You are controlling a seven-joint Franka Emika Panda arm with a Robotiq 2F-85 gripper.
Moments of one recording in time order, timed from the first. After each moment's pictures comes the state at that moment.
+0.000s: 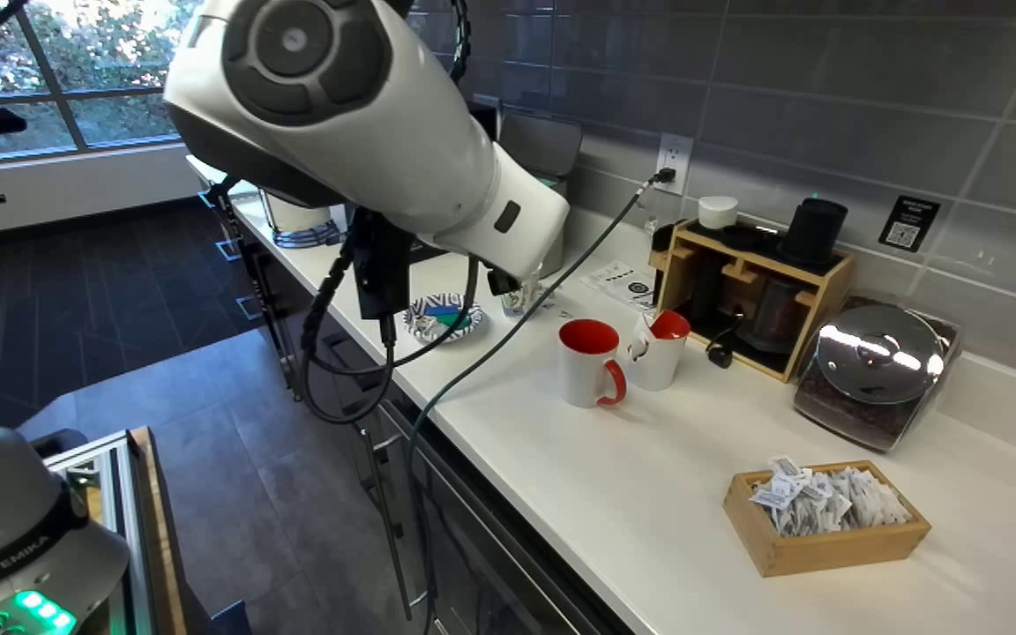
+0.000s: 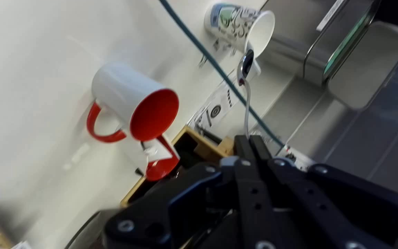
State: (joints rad) arm -0.31 -0.22 -0.32 -2.23 0.98 2.17 -0.60
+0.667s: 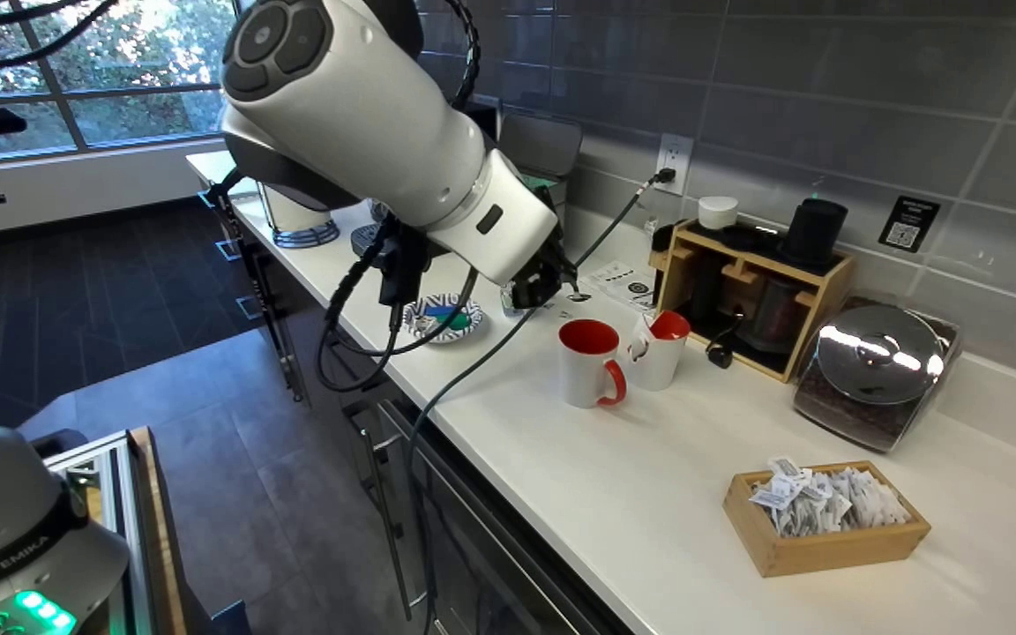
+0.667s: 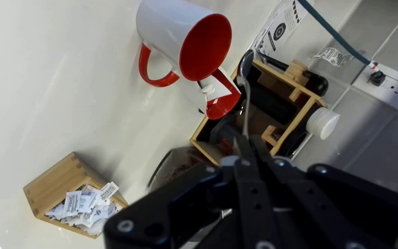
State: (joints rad) arm -0.25 -0.19 -0.25 -2.28 0.98 2.64 -0.35
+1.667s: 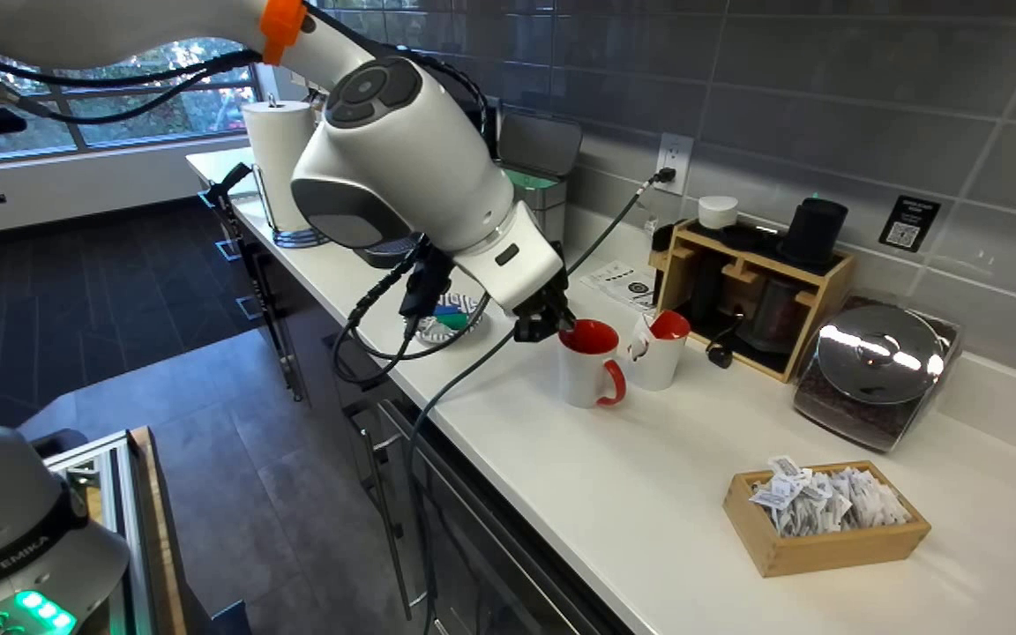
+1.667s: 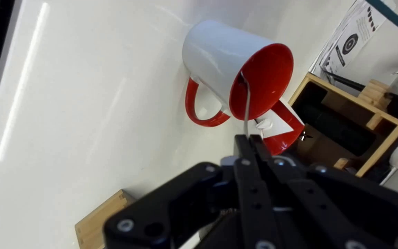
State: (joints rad) arm -0.22 -0.04 -0.20 -2.28 0.74 2.76 -0.02
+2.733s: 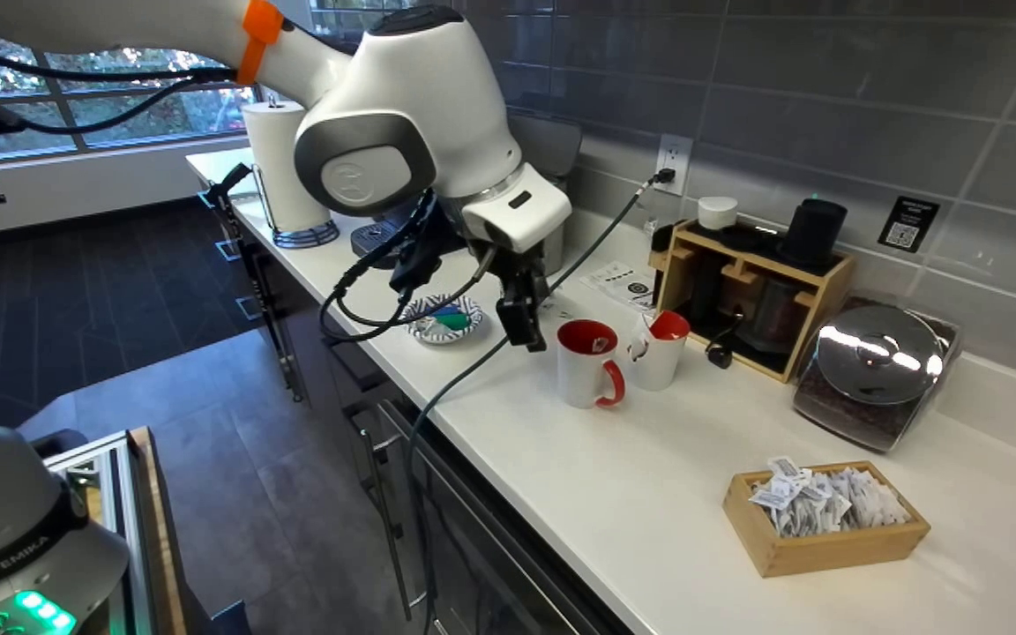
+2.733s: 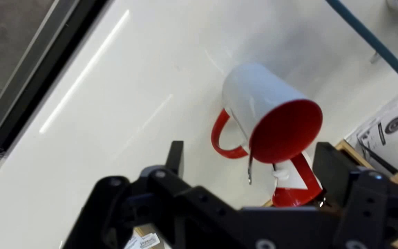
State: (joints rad) arm -0.21 -0.07 -0.20 -2.23 0.20 2.56 0.23
